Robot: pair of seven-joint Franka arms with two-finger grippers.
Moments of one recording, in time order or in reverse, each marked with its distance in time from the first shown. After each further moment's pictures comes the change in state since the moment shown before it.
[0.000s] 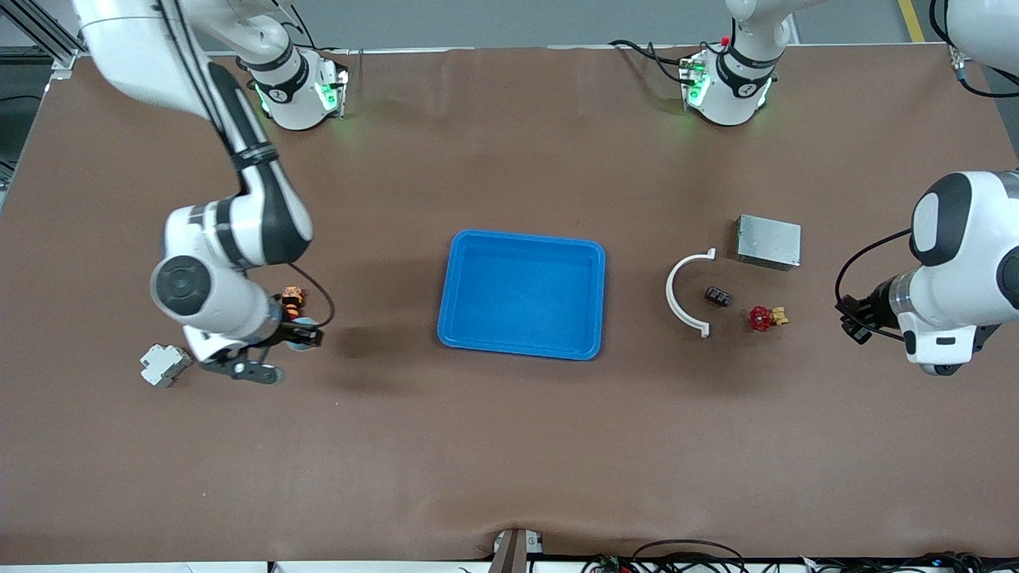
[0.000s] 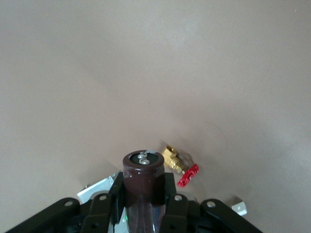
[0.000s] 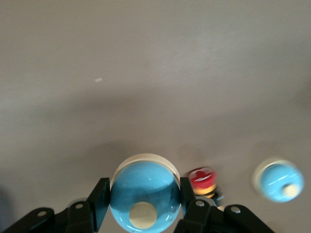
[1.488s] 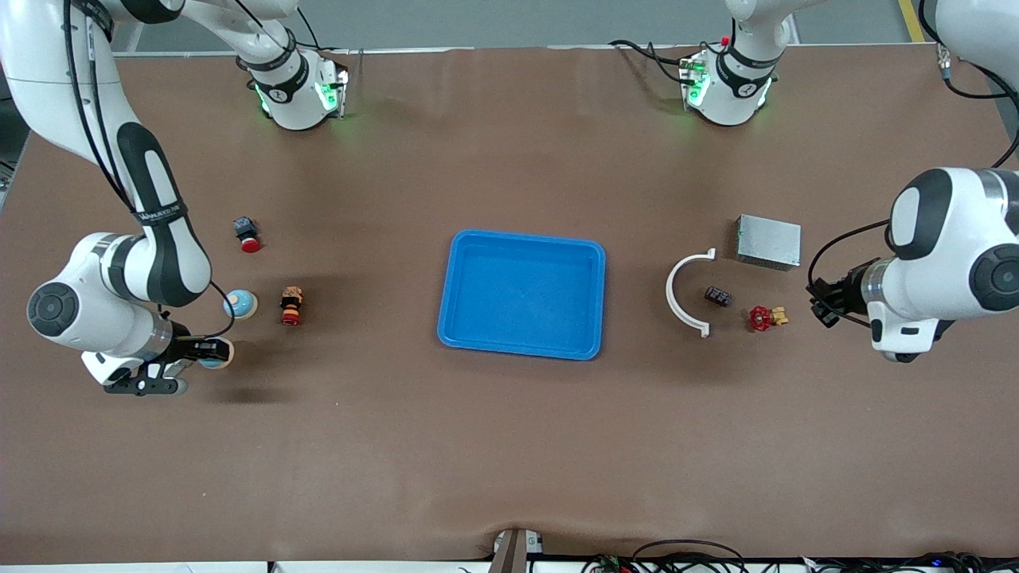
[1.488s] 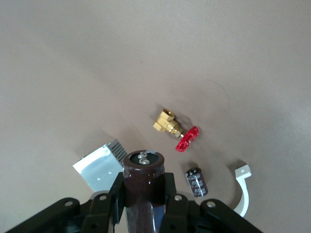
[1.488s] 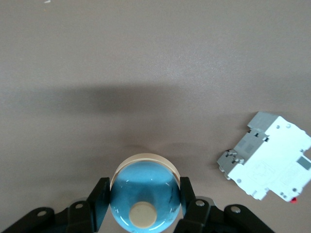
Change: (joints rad) left arm 0.002 0.016 -0.030 -0.051 -0.071 -0.017 0.025; right arm -0.281 0.116 0.005 -0.045 0.032 0.204 -0.467
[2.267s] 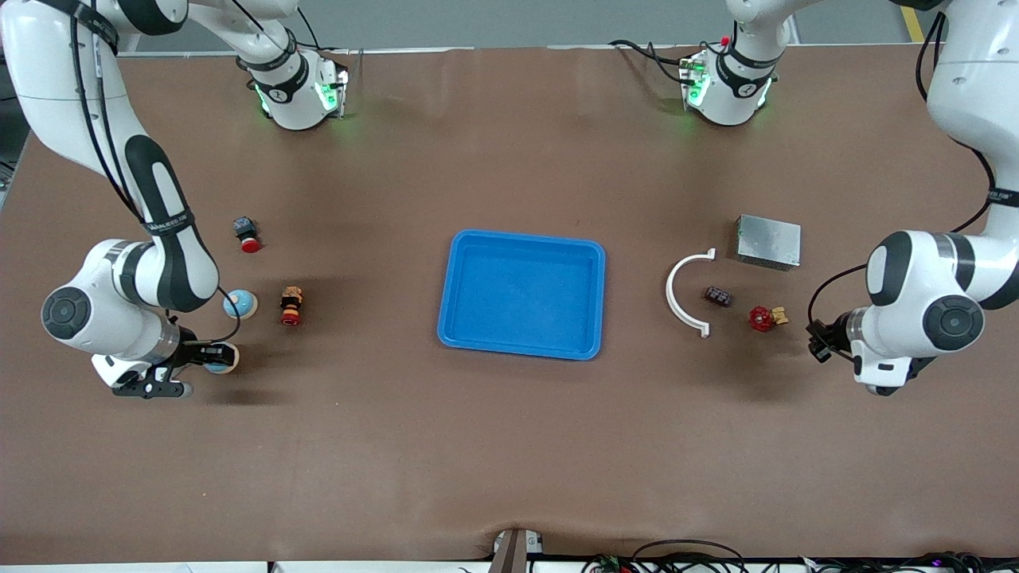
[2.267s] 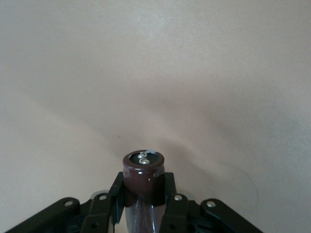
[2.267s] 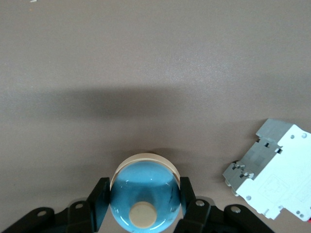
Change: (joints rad) left arm 0.068 0.245 0.009 0.000 0.216 0.302 0.029; right arm -0.002 0.035 0.001 0.000 0.008 0.055 -0.001
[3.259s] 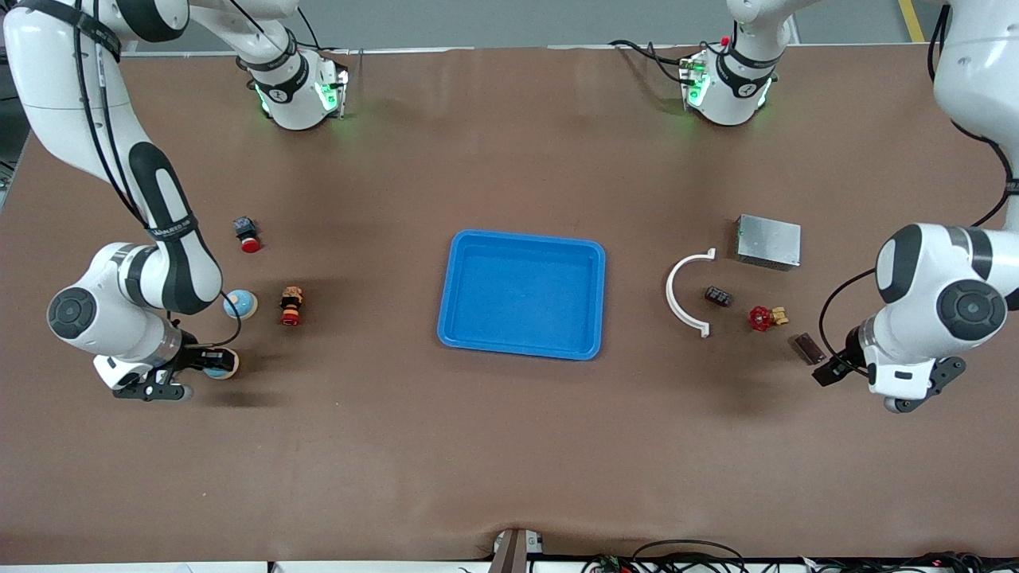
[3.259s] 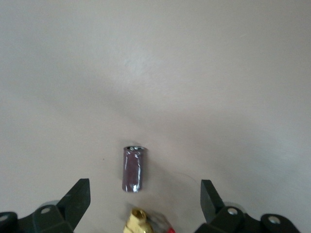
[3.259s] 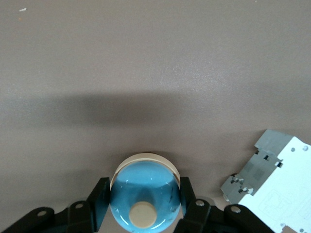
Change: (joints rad) left arm 0.007 -0.098 -0.085 0.065 0.046 -0.010 0.001; right arm -0.006 0.022 0.000 0.000 0.000 0.057 0.000
